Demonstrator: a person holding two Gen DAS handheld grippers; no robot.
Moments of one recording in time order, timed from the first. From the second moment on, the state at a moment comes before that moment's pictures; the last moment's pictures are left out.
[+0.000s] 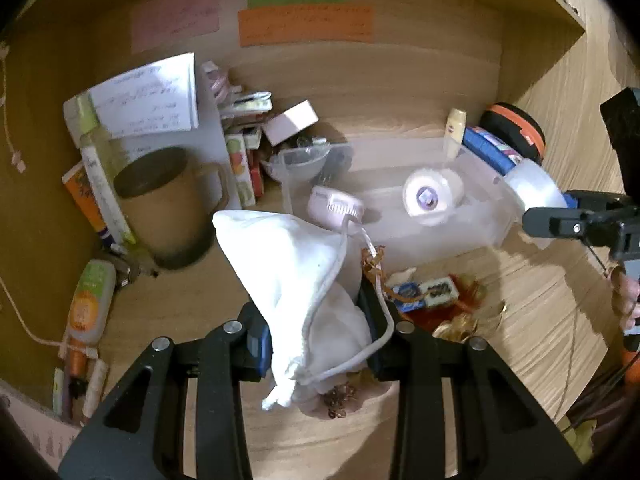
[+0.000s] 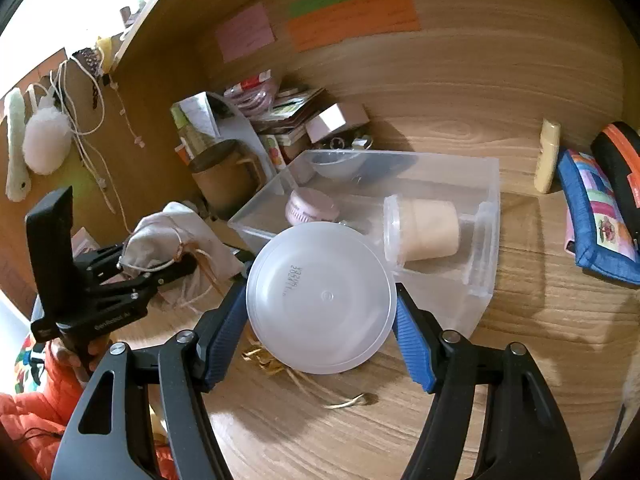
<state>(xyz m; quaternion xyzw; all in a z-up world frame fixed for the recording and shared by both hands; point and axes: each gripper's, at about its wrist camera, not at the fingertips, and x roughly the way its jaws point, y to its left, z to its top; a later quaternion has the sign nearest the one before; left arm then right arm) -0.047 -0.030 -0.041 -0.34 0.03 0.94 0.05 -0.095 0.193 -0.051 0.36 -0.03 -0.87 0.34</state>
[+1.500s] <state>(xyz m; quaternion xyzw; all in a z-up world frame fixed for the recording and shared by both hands) -0.170 0.019 -0.052 -0.38 0.08 0.91 0.16 -0.180 0.185 -0.079 0.40 0.02 -0.87 0.27</state>
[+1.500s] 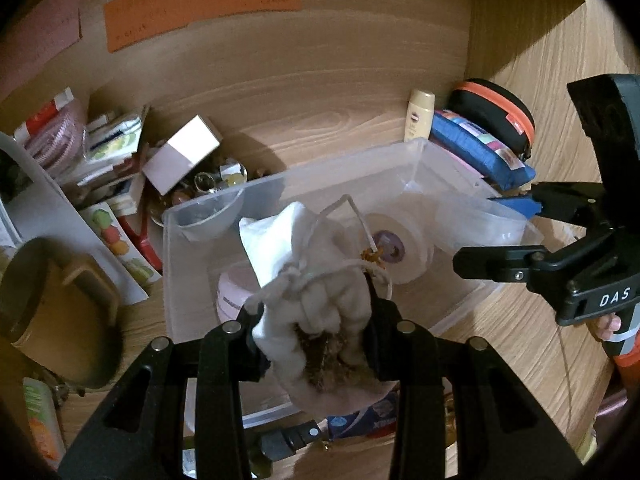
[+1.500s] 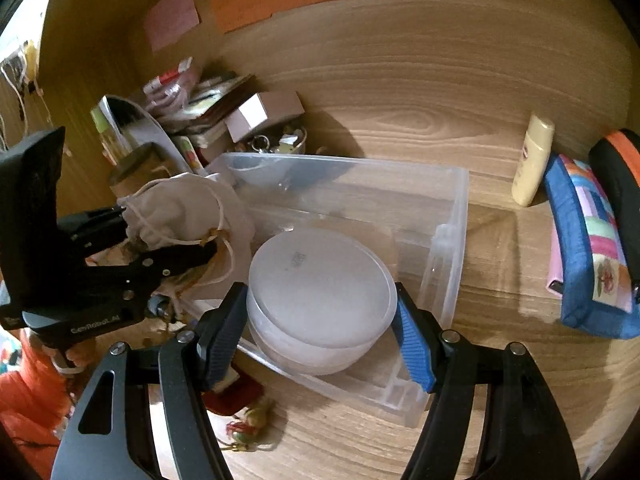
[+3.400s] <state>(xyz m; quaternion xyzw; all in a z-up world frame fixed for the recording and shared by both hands) -0.076 -0.047 -0.038 -0.36 0.04 0.93 0.11 -0.087 0.178 -0.059 0.37 0.07 -0.89 0.25</state>
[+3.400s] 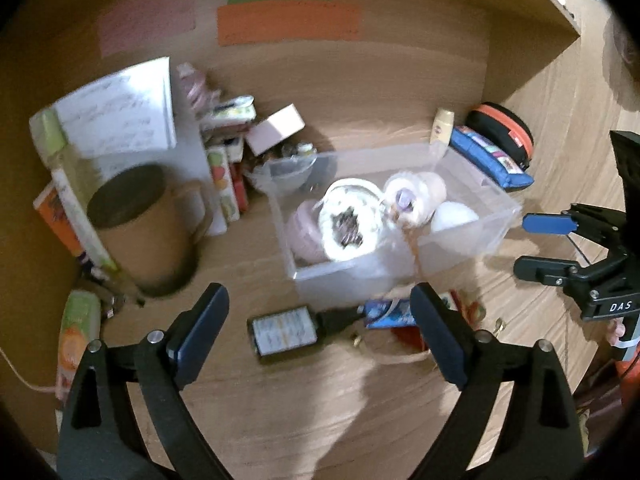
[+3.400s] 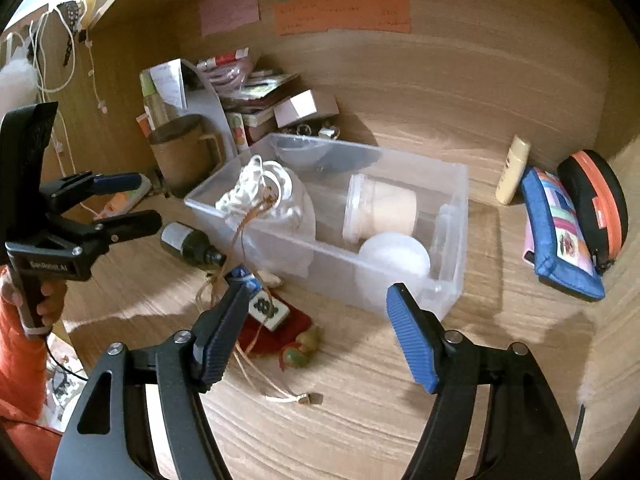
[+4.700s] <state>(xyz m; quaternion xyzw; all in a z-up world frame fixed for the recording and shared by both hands) -0.118 -0.044 -0.122 -0.46 0.00 0.88 0.08 -0.105 0.162 -0.130 0.42 0.10 -0.86 0.27</state>
